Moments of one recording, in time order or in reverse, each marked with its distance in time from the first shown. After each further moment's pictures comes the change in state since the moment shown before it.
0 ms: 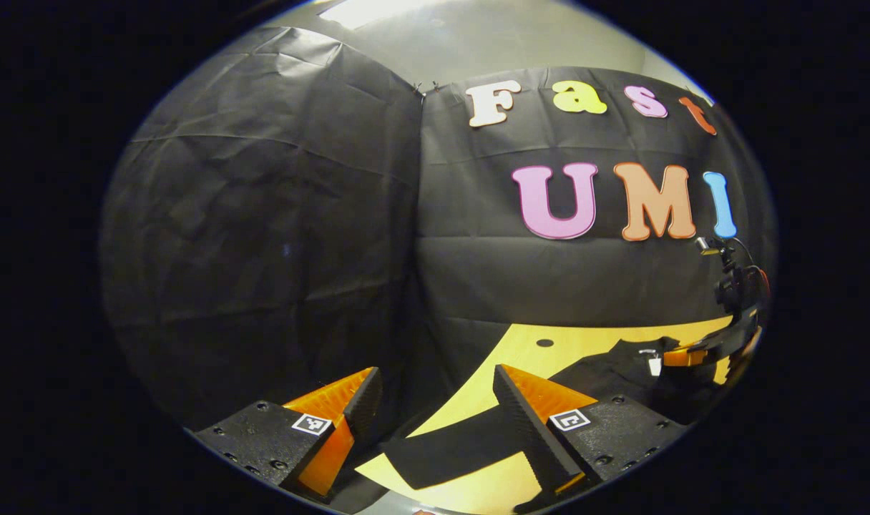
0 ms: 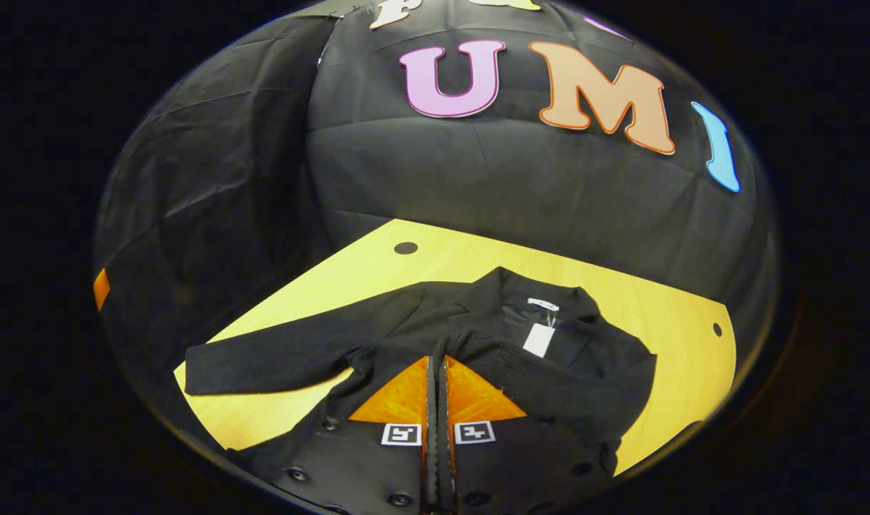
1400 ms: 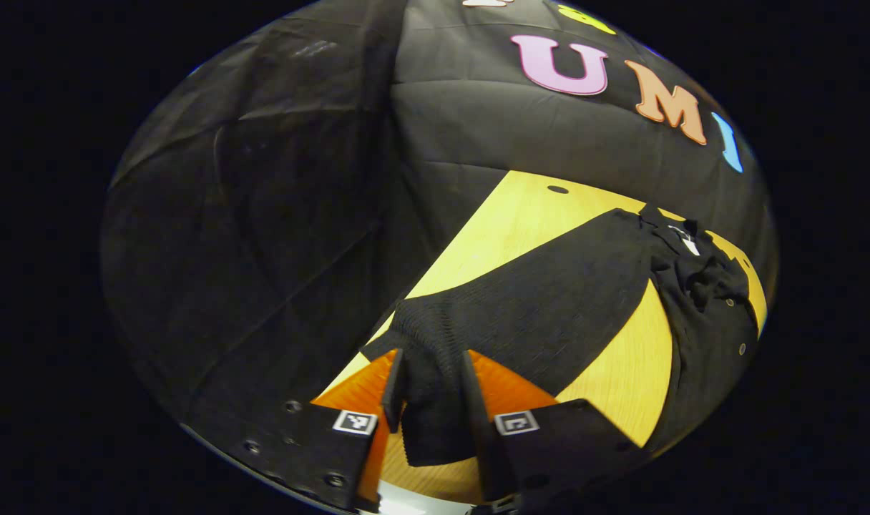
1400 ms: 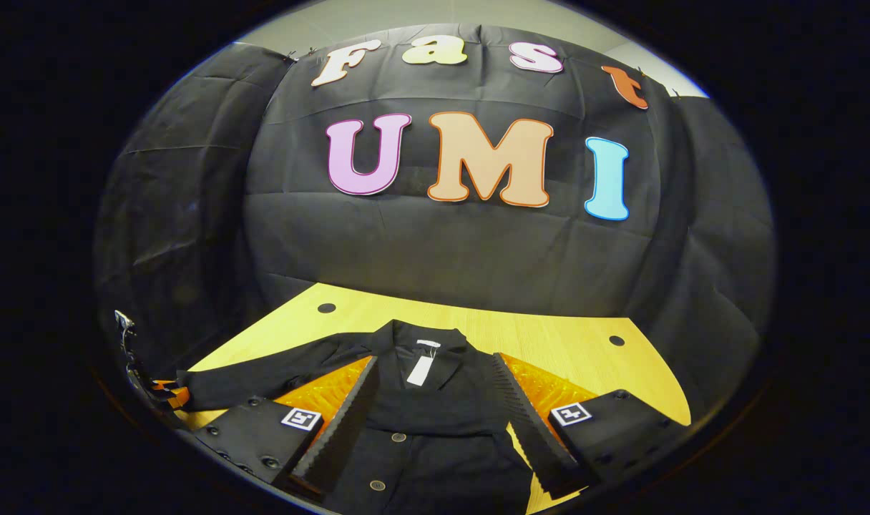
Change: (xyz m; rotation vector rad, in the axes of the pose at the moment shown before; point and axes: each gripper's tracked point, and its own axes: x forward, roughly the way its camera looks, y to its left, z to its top) left arm 0.064 -0.022 -0.229 0.016 0.516 -0.152; right arm -0.181 -0.100 0.012 0.116 -0.267 -0.323
